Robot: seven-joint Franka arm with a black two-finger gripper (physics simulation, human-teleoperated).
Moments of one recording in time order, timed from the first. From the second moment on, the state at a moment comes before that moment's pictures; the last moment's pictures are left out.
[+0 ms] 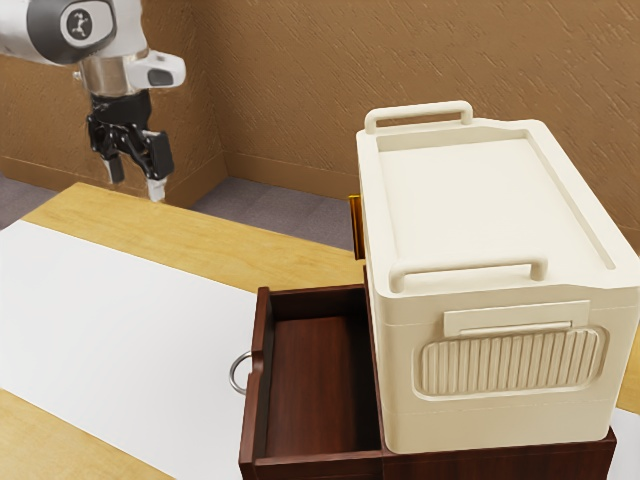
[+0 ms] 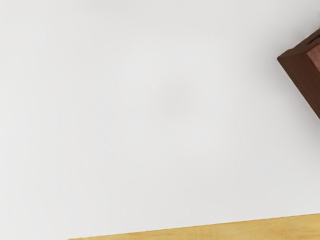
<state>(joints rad) -0.12 -0.12 0.14 -1.71 0.08 1.50 0.16</state>
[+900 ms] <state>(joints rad) -0.18 -0.35 -0.02 -2.48 0.09 1.94 0.64</state>
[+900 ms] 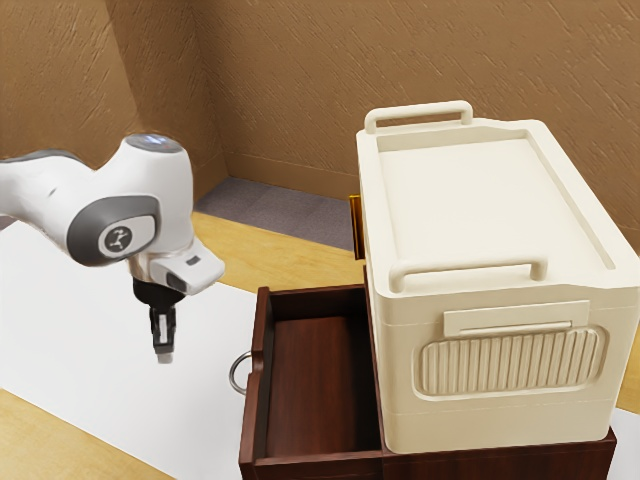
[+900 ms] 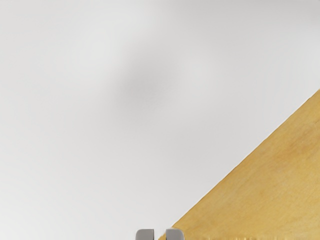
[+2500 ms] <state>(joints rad) -0.21 0.06 -0.26 -2.12 -0.21 2.20 1.04</state>
